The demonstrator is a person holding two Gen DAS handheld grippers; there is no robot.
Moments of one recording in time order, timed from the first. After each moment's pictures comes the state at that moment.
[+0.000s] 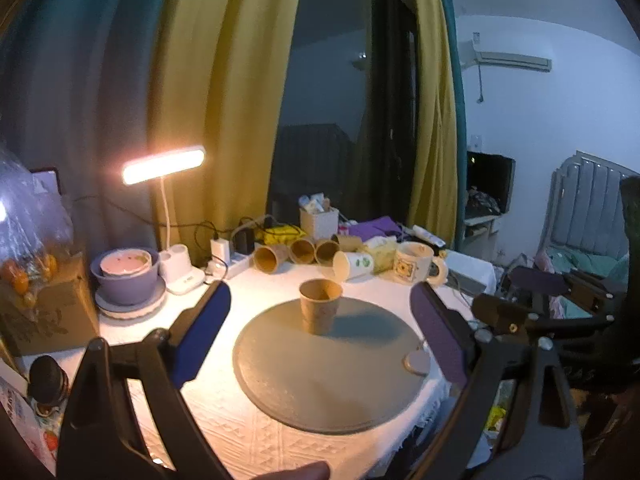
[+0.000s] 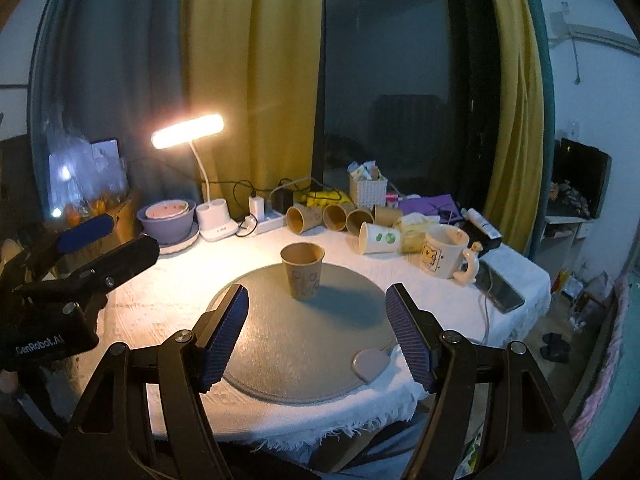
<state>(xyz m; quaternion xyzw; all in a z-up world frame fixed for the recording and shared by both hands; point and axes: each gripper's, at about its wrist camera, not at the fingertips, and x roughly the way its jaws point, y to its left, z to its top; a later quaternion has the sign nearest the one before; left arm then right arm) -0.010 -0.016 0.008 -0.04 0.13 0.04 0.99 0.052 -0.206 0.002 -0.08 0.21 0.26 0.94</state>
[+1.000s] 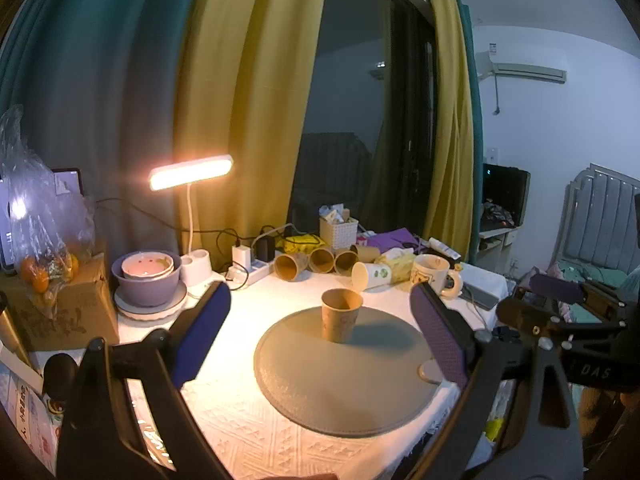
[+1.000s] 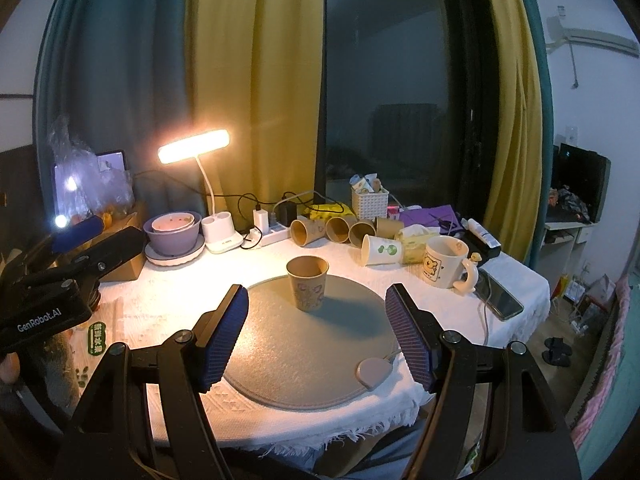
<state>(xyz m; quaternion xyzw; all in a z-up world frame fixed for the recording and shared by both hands) -0.022 0.002 0.015 -0.06 0.12 0.07 0.99 0.042 -0.206 0.014 -0.07 0.20 0.27 0.94</state>
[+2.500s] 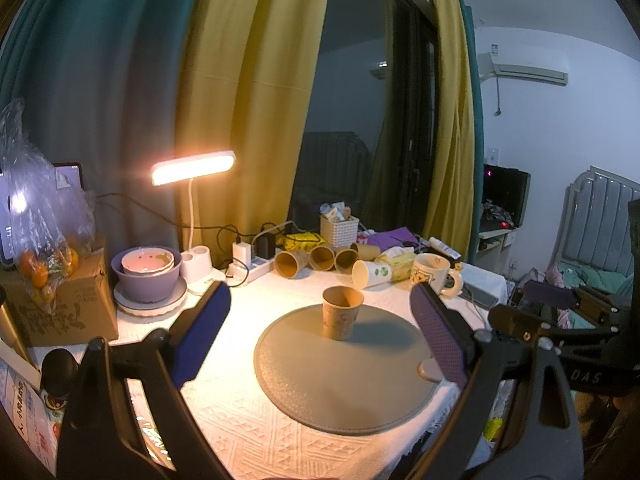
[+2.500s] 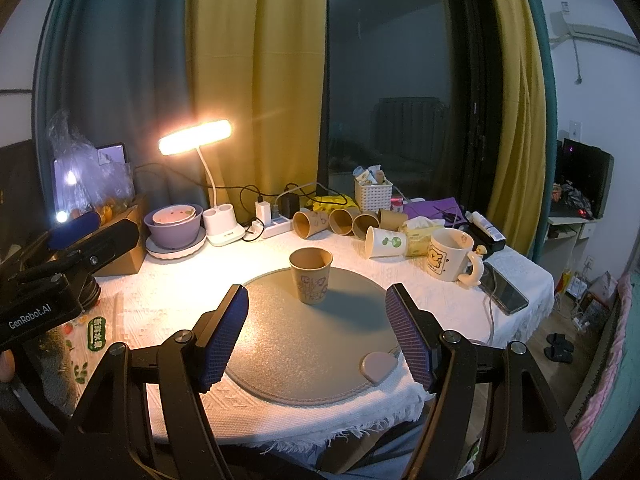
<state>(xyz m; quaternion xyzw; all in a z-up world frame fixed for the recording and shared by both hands) -0.021 0.005 0.013 -0.06 0.12 0.06 0.99 0.040 -0.203 0.002 -0.07 0.21 0.27 0.94</state>
